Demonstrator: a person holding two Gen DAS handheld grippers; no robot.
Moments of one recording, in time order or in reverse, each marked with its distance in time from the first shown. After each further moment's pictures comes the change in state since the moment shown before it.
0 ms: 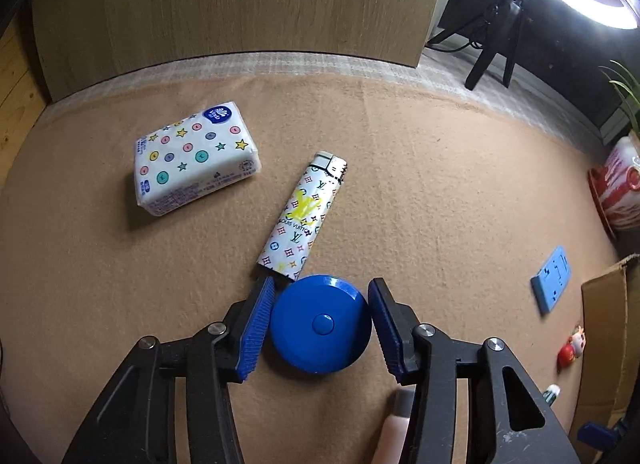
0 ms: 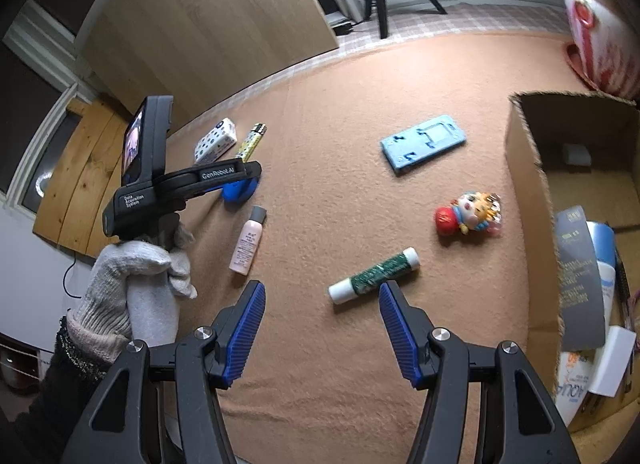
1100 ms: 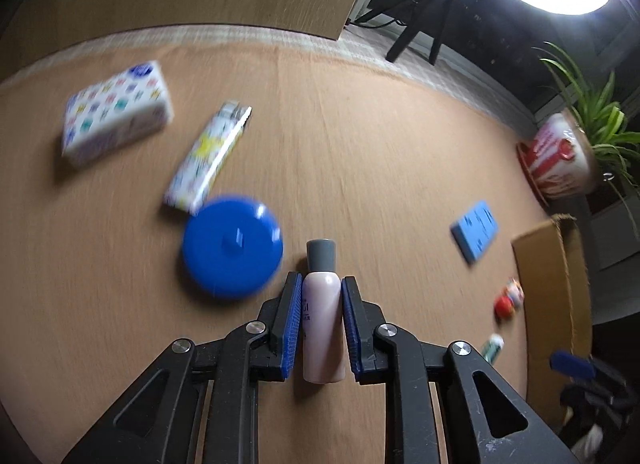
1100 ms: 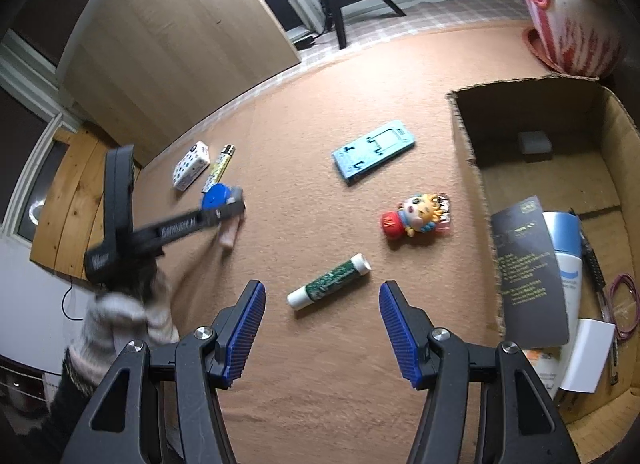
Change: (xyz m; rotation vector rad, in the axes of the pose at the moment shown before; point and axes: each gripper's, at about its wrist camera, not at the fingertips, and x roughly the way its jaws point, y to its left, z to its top) left arm -0.001 -0.016 -0.036 0.026 0.047 -0.279; right arm -0.021 -0.035 0.001 0.094 -0.025 -0.017
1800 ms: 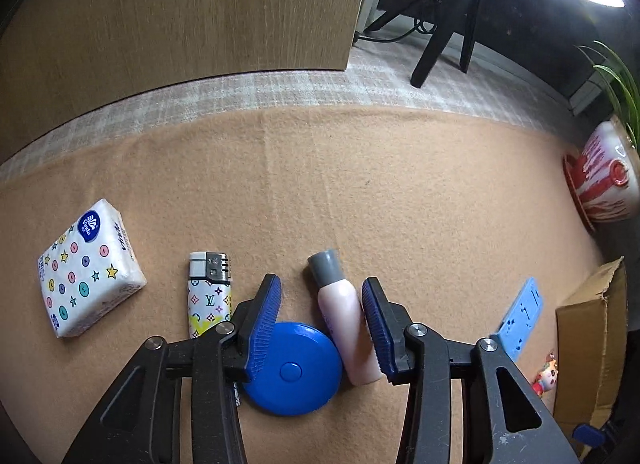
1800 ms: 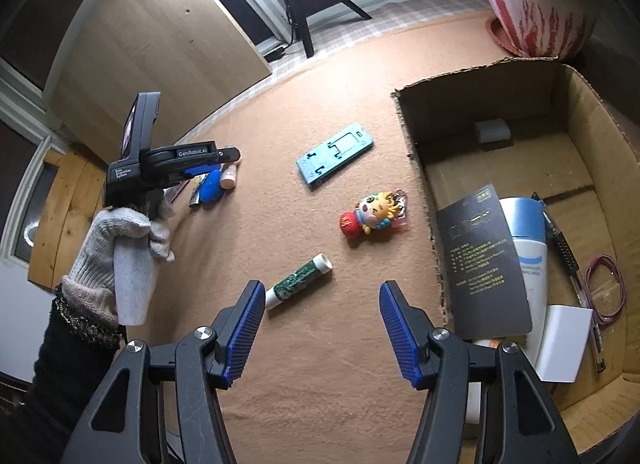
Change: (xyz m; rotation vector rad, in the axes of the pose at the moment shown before) left arm 0.049 -0.023 0.105 0.093 0.033 0.167; right arm -0.017 -0.031 -0.004 0.079 -0.026 -0.036
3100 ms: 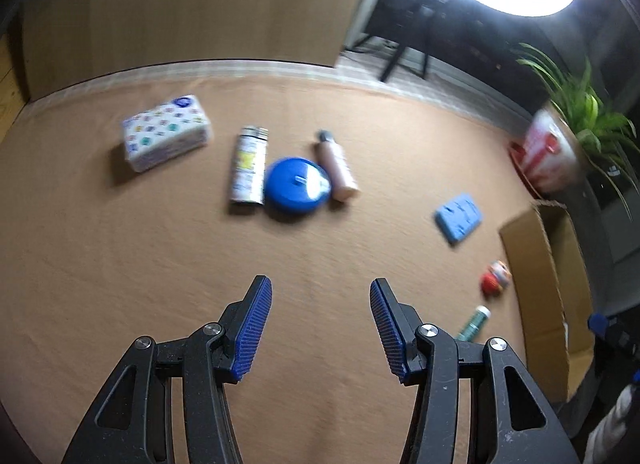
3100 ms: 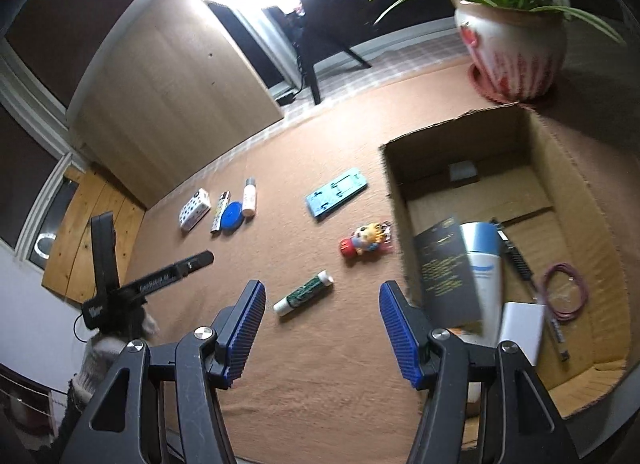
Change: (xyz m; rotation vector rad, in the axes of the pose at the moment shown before) left arm -0.095 0.023 -0.132 -0.073 -0.107 -0.081; right arm -0.050 0.004 -0.009 -0.020 -0.130 0.032
